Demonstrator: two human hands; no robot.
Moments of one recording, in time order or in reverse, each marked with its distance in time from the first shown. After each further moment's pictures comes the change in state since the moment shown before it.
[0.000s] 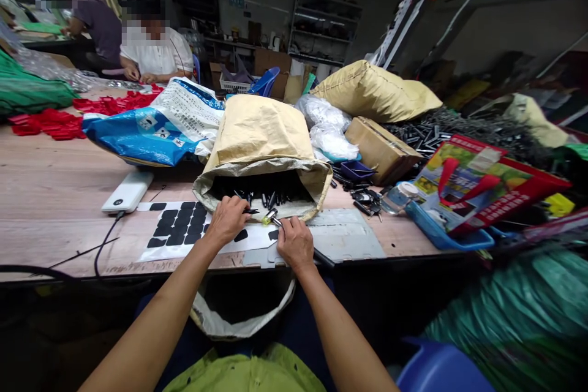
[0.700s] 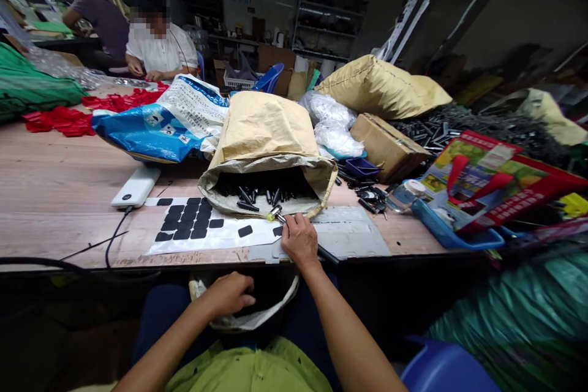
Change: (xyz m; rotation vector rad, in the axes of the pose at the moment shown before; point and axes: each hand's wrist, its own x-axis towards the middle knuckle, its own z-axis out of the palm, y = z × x) left_hand -0.134 0.027 0.038 -0.300 -0.677 -0.061; right_hand -0.001 0.000 0.001 -0.020 0.000 -0.005
